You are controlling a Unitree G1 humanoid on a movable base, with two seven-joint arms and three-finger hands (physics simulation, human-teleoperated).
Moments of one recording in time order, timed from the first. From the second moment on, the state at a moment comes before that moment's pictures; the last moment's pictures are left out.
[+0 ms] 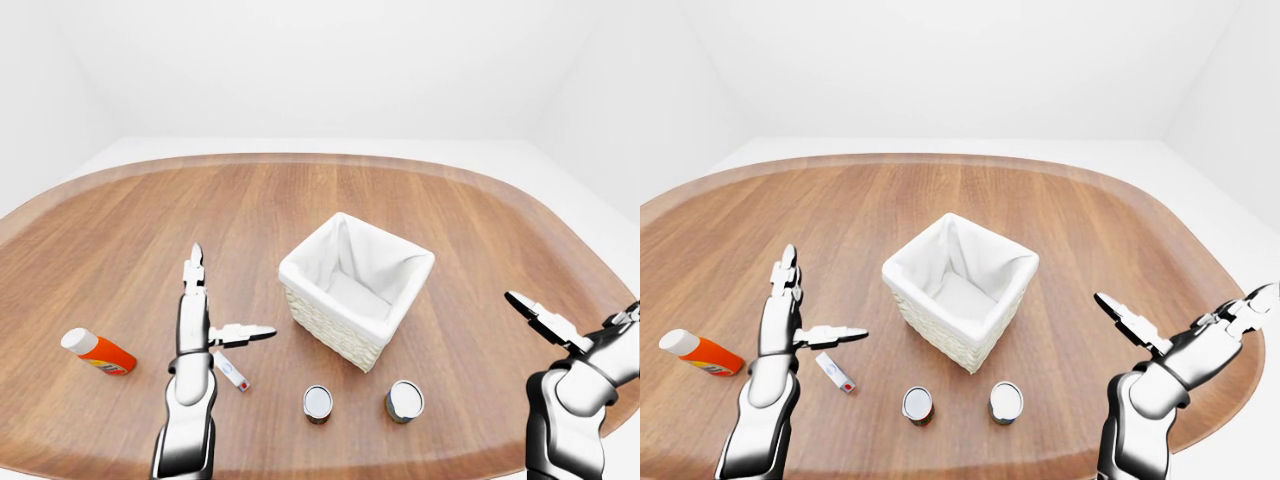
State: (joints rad) left arm 0.07 0.06 0.11 -0.19 0.22 0.08 0.07; right arm 0.06 -0.07 -0.50 -0.19 0.03 -0.09 -0.52
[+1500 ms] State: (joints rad) left arm 0.25 0.11 0.34 -0.48 1.21 -0.09 -0.07; right arm 0.06 -0.07 -0.49 -0.19 0.02 -0.09 -0.52
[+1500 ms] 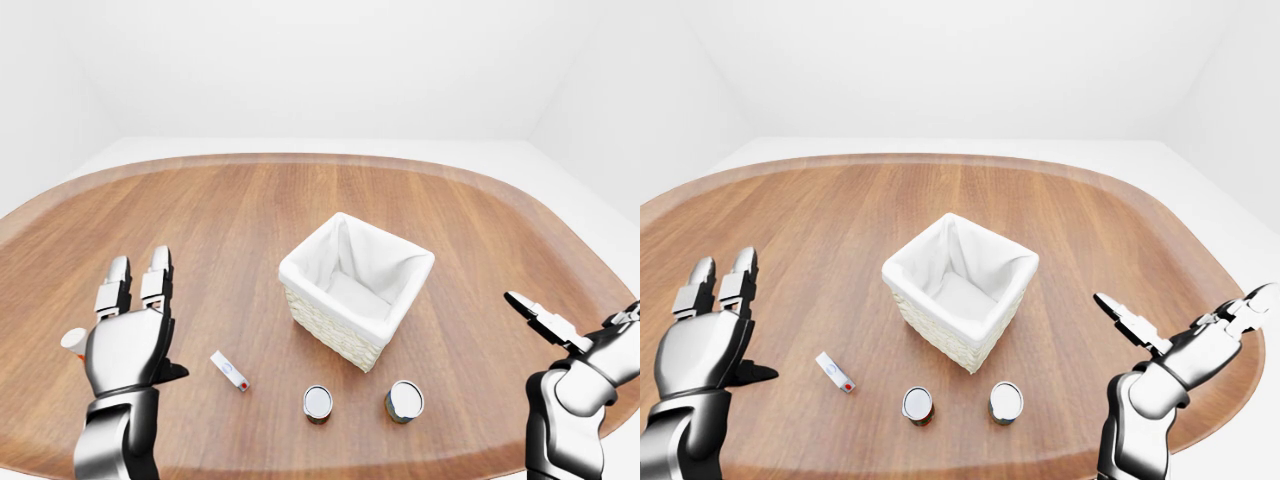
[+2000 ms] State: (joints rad) left arm 0.33 0.08 0.32 -0.48 1.34 -0.09 -0.02; right arm 0.06 -0.07 -0.50 -0.19 0.01 -0.09 -0.52
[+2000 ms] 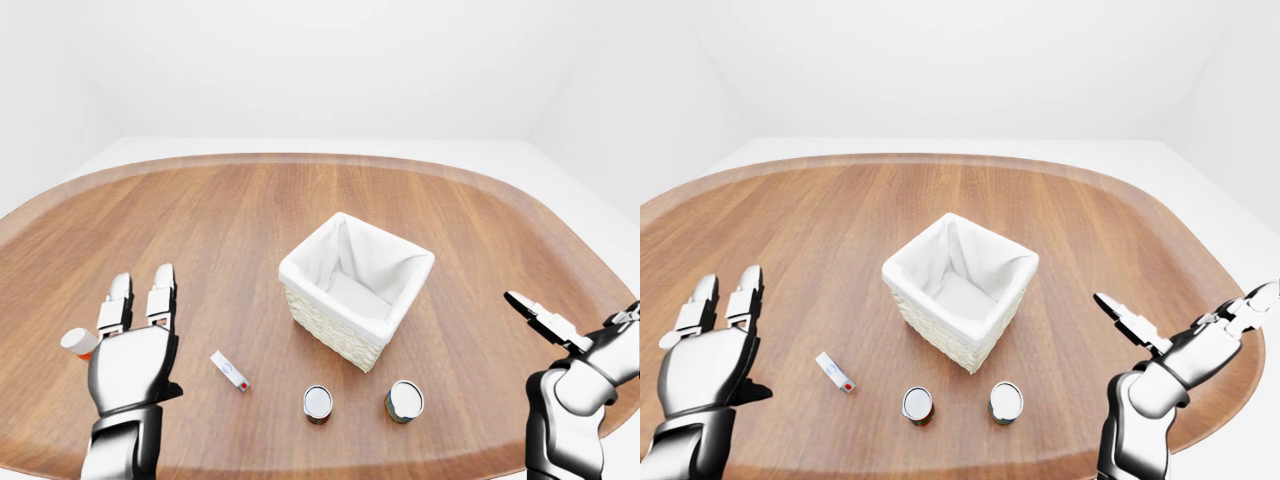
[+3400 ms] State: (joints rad) left arm 0.39 0.12 0.22 -0.44 1.56 -0.09 0.09; right arm 0.05 -0.08 -0.49 -0.16 -0.01 -0.09 -0.52
